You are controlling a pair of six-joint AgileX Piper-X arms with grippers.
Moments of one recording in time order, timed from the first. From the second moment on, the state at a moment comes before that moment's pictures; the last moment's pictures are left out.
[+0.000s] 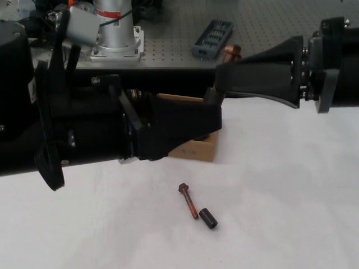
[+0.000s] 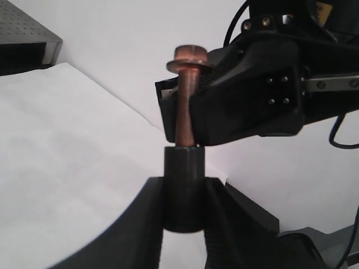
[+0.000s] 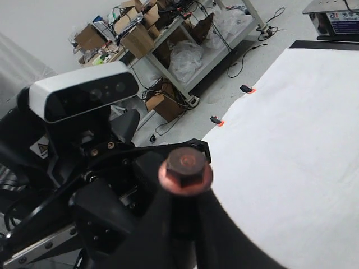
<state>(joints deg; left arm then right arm) -34.5 59.7 -41.4 -15.2 38.0 -25.0 36.7 61.5 -52.9 15.3 -44.5 28.0</state>
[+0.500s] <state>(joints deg) -33.8 59.7 -41.6 -17.5 35.7 -25.2 37.2 61.5 -52.6 18.8 -45.5 29.7</state>
